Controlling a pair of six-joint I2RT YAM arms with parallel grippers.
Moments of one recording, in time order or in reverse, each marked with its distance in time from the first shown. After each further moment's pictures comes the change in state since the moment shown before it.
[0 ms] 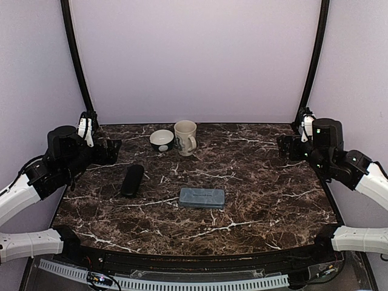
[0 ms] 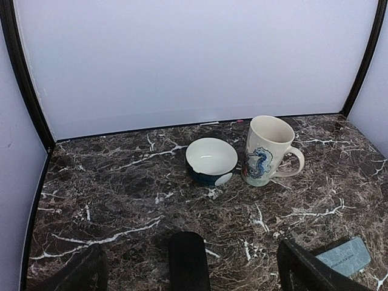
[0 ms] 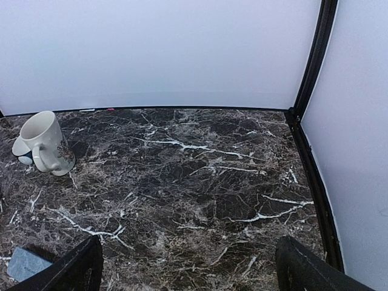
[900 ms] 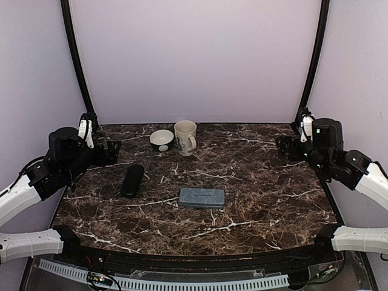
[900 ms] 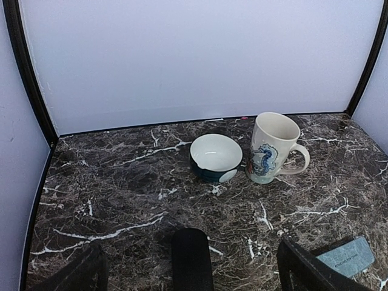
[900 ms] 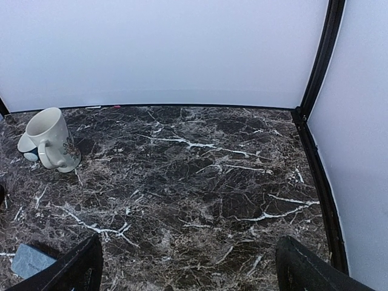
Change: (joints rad) left arm 0.000 0.000 -0.014 0.000 -0.017 -0.018; right arm 0.000 0.002 0.000 0.000 -0.029 0.001
